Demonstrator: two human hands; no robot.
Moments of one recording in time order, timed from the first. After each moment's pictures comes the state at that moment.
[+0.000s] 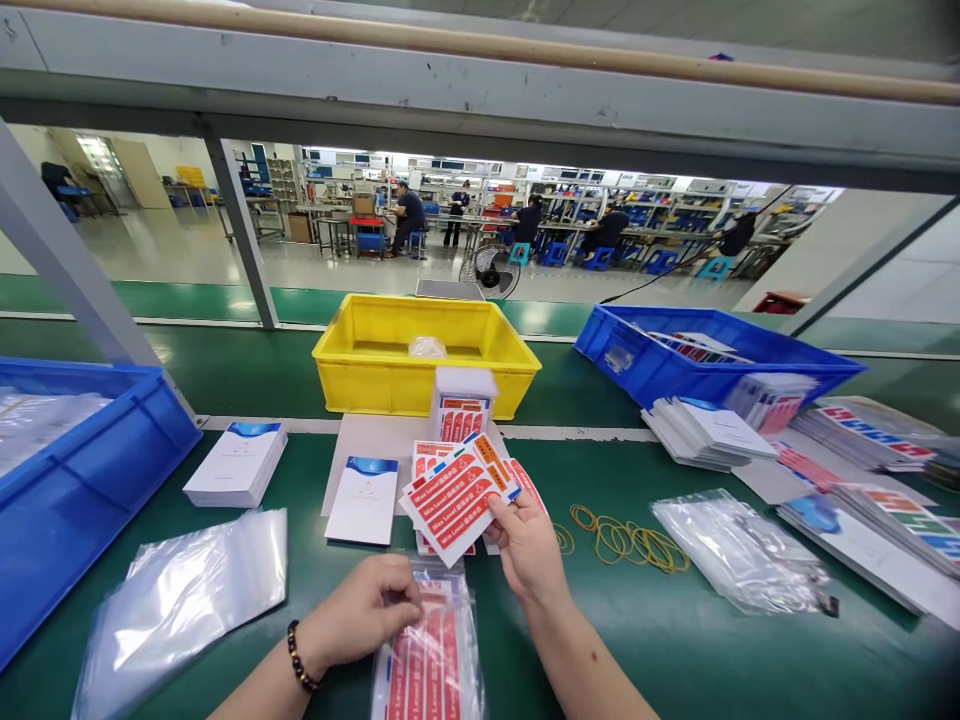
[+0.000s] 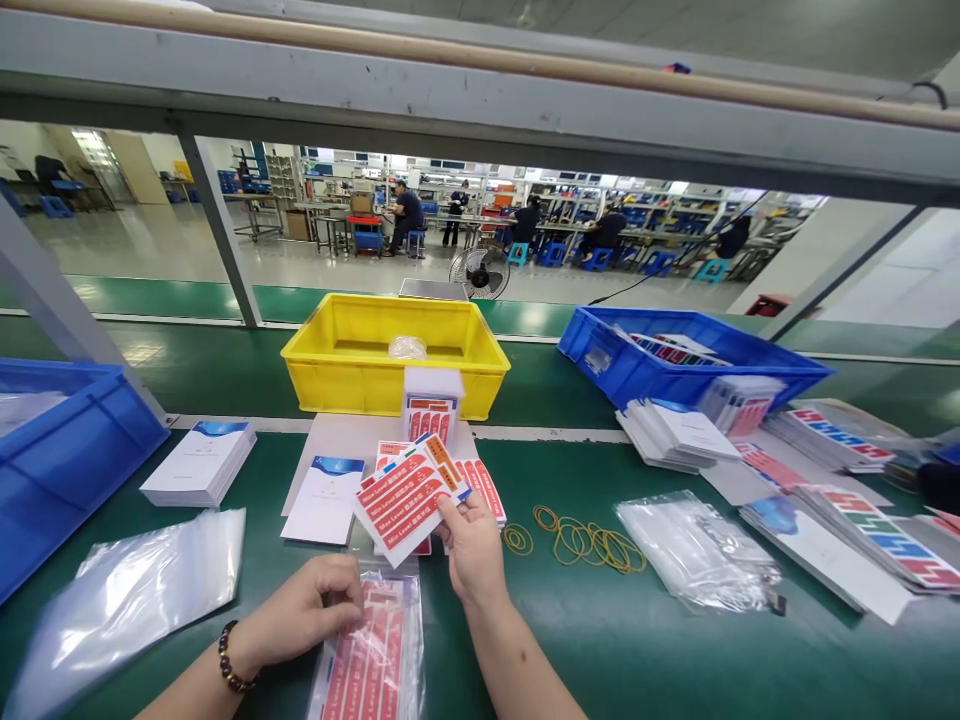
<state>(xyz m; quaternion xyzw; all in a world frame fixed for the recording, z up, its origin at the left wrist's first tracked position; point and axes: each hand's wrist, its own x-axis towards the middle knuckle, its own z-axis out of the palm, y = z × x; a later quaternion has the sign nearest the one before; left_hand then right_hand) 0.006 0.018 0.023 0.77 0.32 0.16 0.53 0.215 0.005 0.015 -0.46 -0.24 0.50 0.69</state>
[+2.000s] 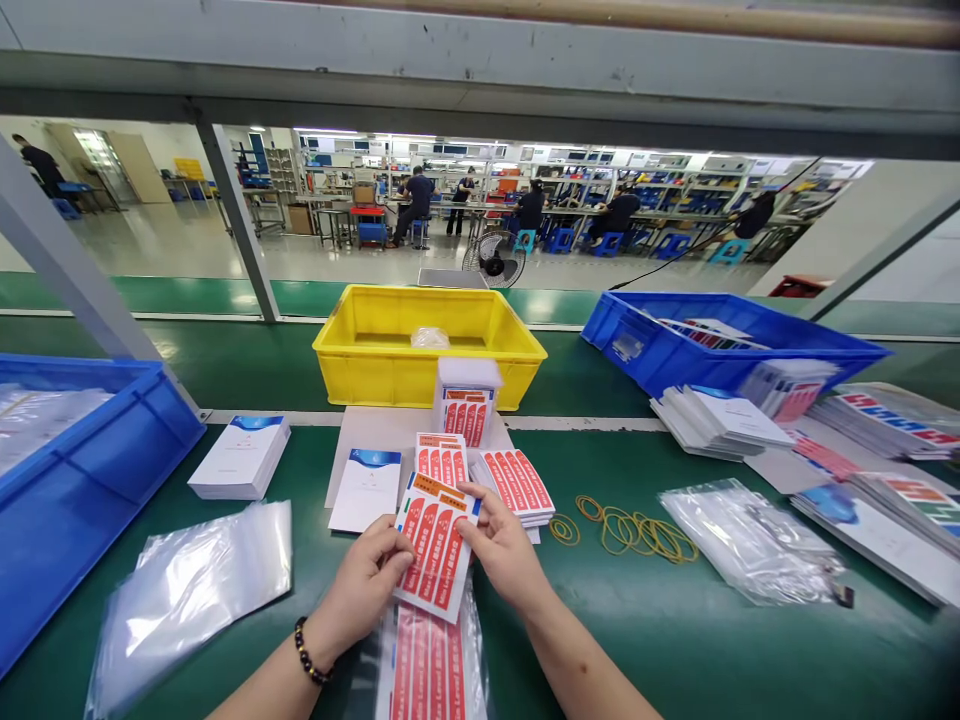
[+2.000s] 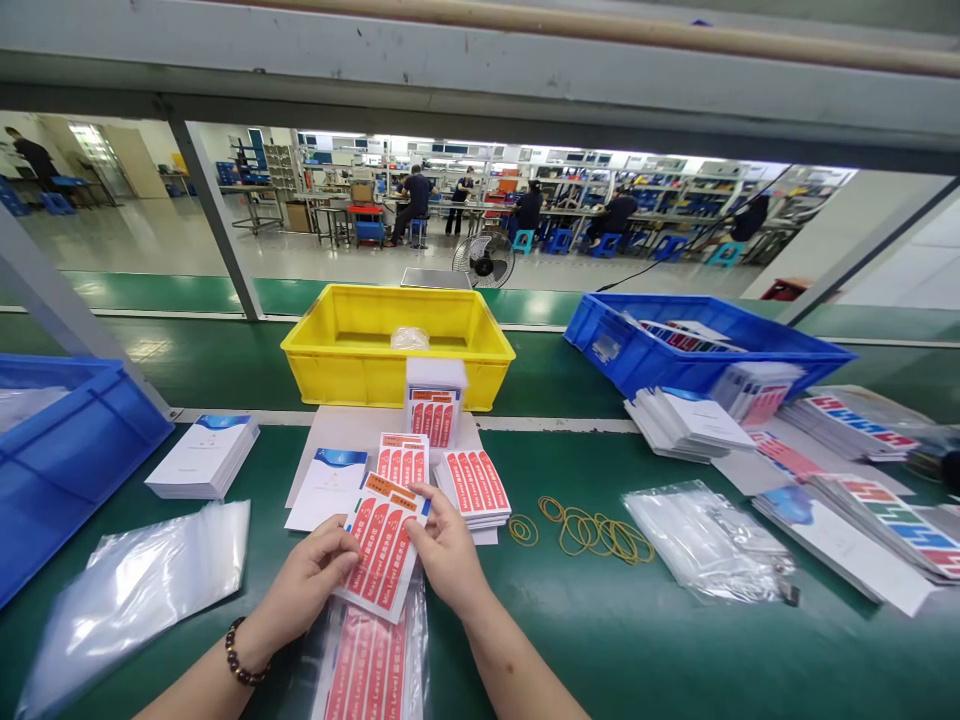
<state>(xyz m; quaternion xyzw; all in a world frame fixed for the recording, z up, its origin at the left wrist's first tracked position) 0.011 0.019 0.012 0.70 0.37 0.30 0.52 0.199 -0.005 0.000 -0.47 -0.42 0.54 0.56</state>
